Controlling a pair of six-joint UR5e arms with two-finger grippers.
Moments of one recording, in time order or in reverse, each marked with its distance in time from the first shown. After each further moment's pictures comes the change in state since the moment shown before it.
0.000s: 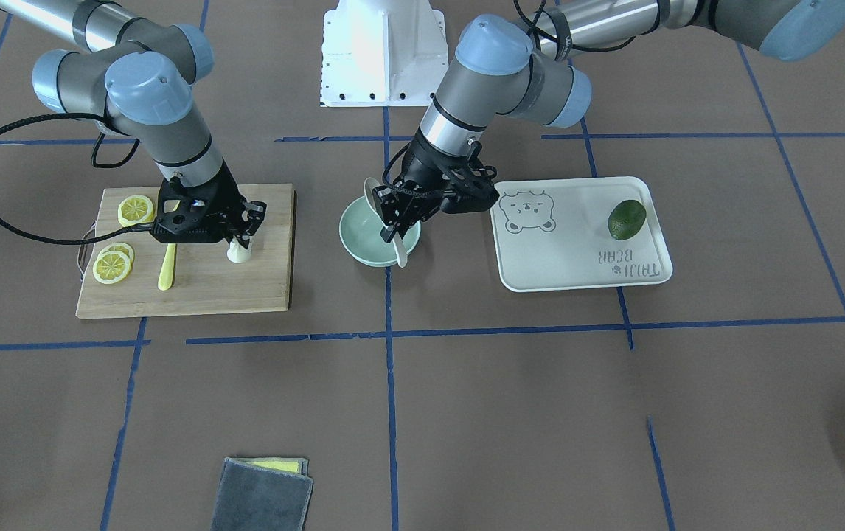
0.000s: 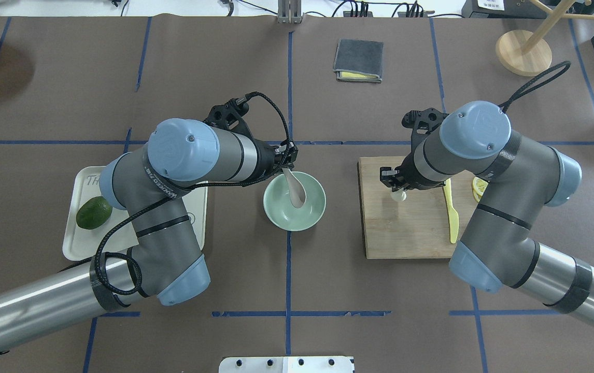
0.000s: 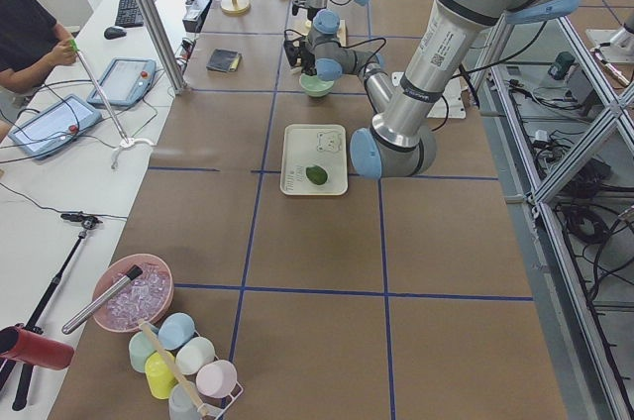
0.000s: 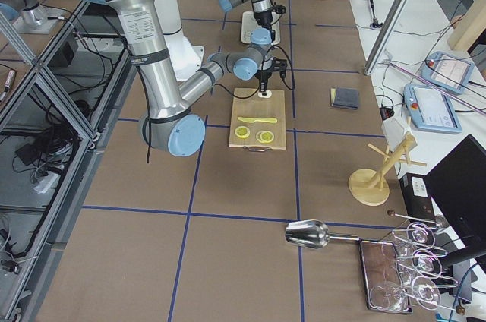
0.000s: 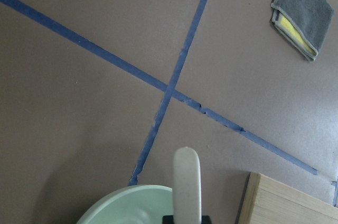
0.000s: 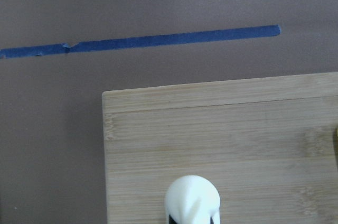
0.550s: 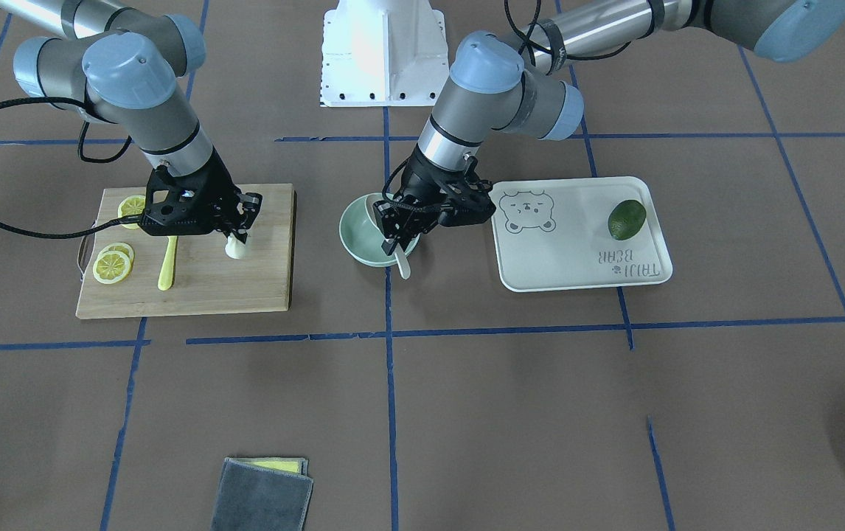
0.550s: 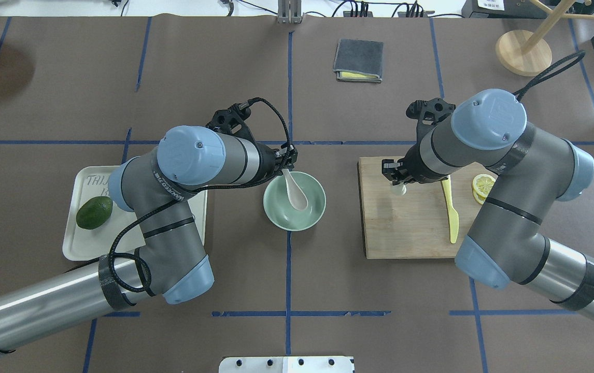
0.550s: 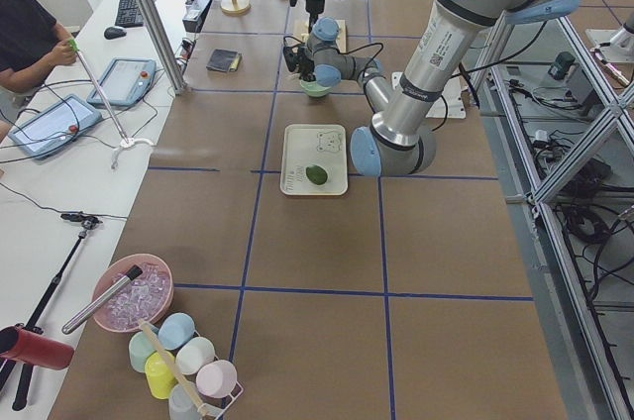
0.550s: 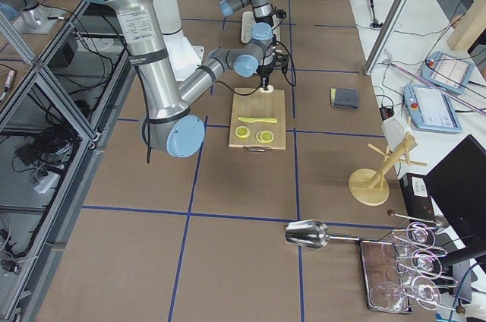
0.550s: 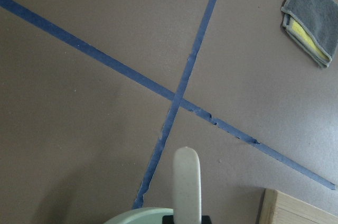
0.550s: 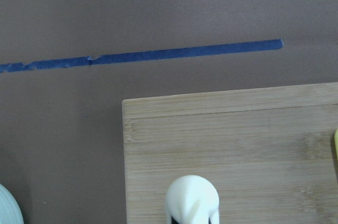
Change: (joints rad) left arm 0.005 -0.007 0.045 -0.026 0.016 0.020; right arm 0.018 -0.001 0.033 0.002 0.014 -0.001
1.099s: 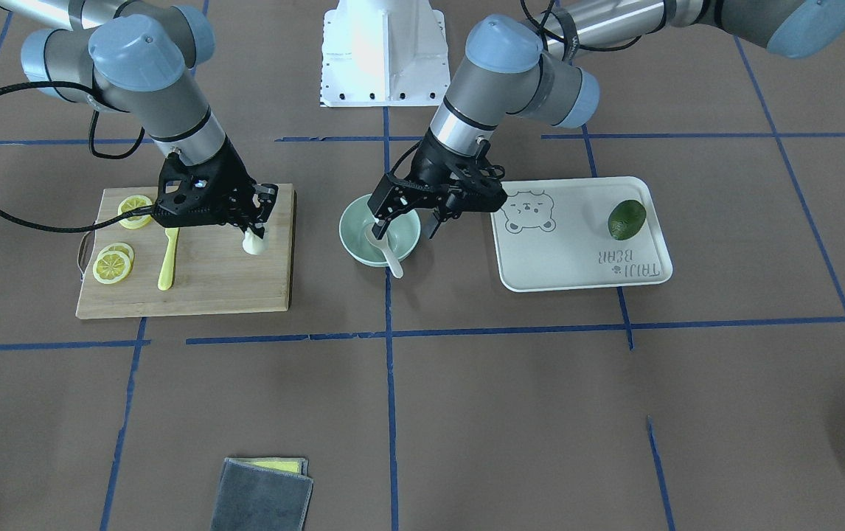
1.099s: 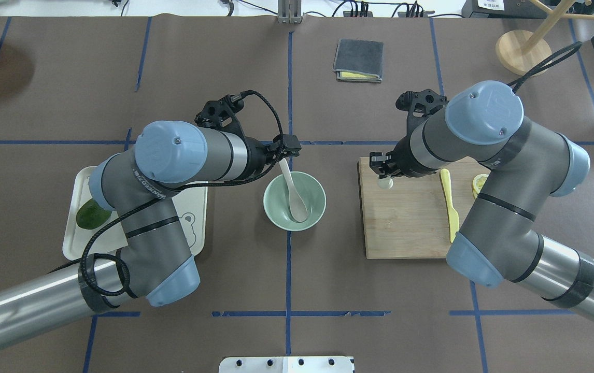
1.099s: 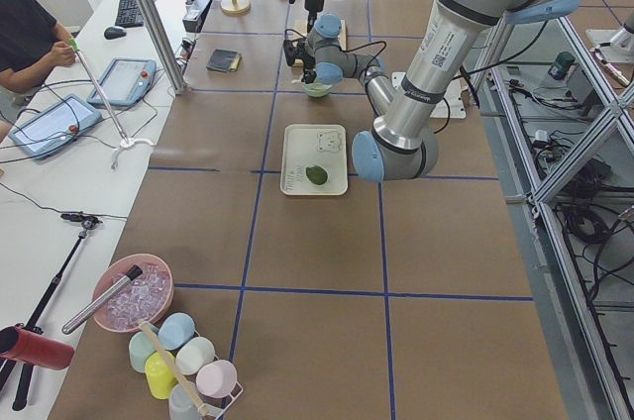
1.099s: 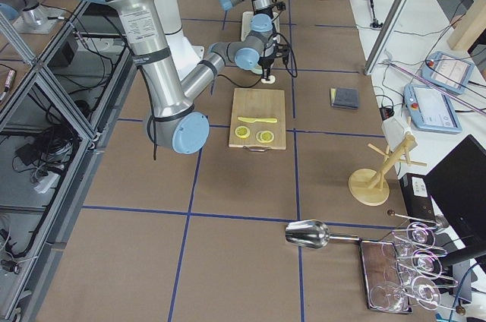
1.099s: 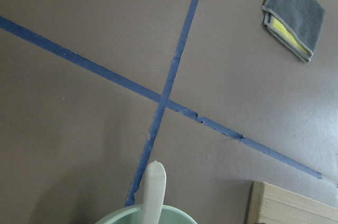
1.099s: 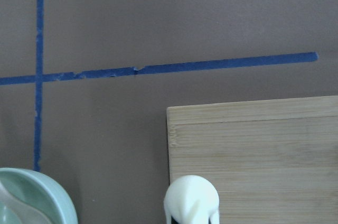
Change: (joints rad) left arm -0.029 0.072 -0.122 0.013 0.001 0.129; right arm -0.004 0.063 0.016 0.009 -0.006 0.020
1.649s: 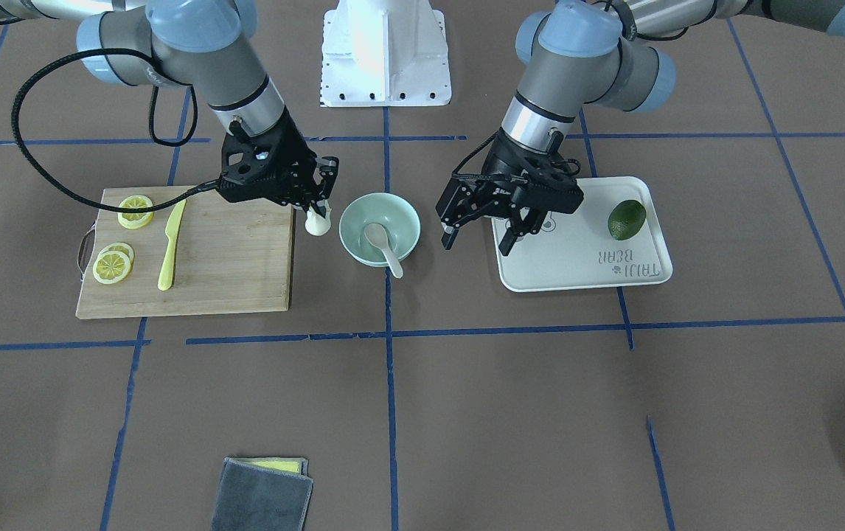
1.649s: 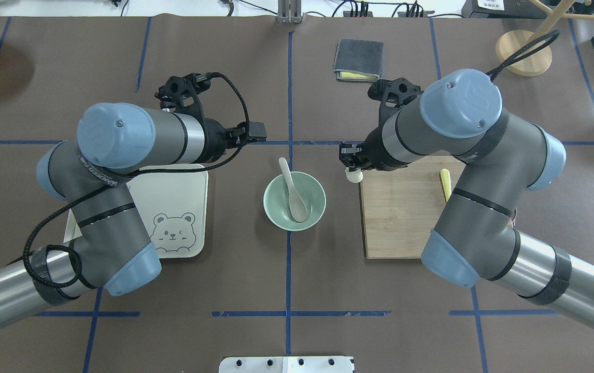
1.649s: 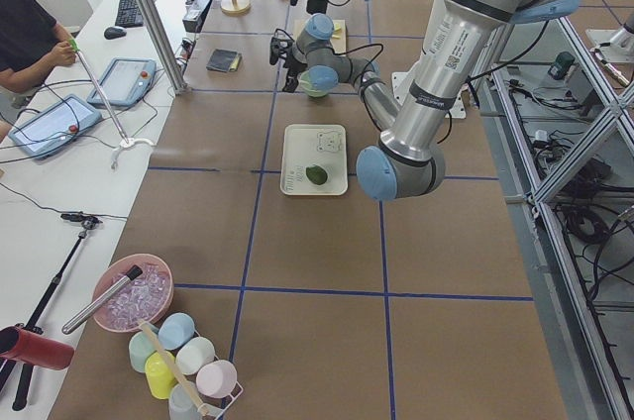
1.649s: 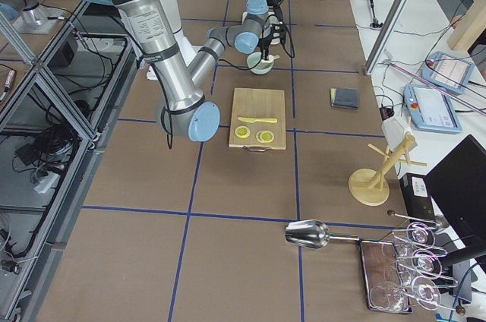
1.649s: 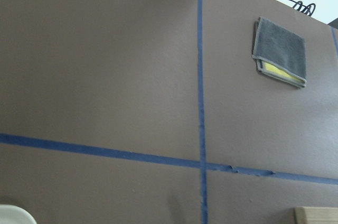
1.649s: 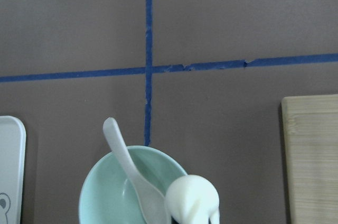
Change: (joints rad) left arm -0.134 0.097 -0.120 0.164 0.001 0.350; right arm -0.093 0.127 -0.008 0.001 -0.073 0.054
